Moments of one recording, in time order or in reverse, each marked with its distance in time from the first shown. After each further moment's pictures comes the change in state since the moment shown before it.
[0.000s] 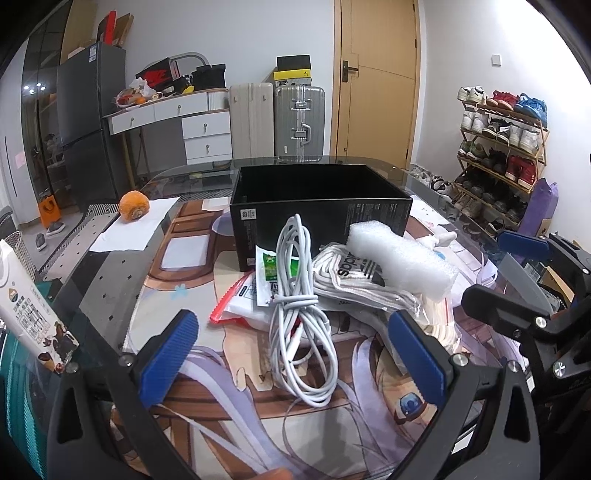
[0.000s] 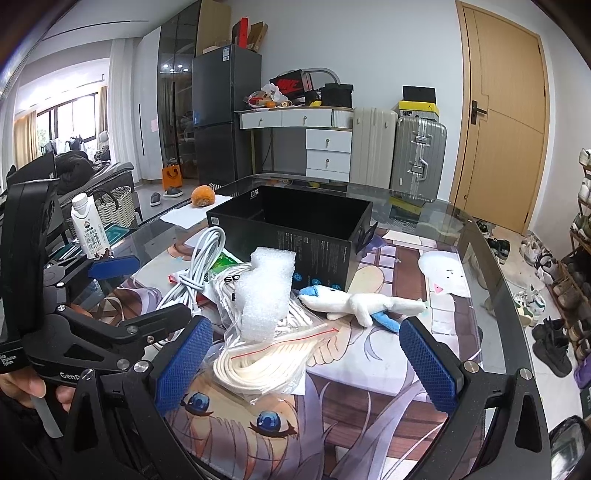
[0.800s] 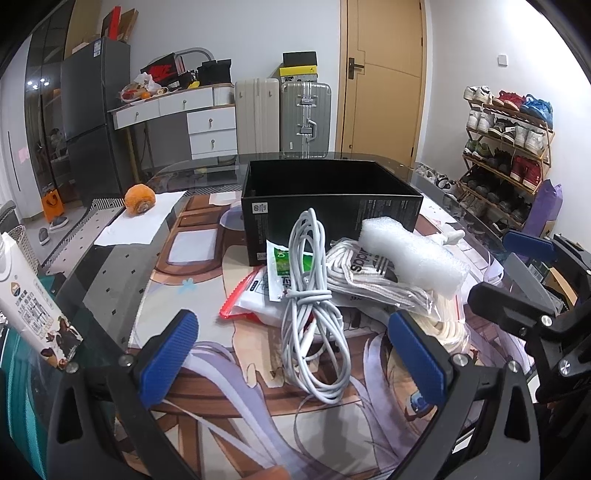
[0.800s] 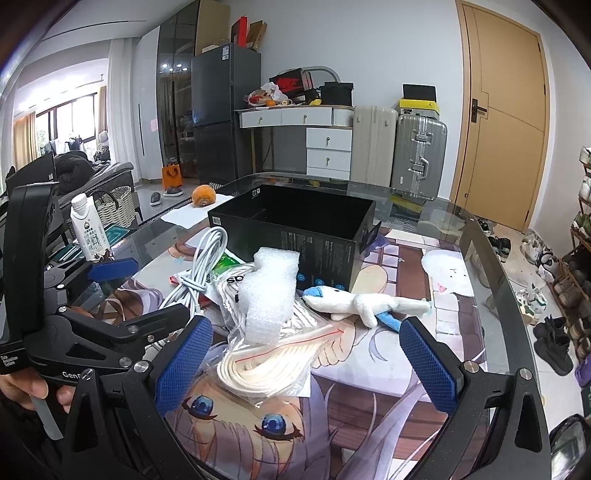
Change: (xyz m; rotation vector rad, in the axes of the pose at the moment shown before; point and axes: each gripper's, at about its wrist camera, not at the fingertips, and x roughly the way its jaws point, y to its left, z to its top) left arm 0.003 0.006 0.001 -0.016 0.016 0.015; right arm 0.004 0.002 0.002 0.006 0.006 0.003
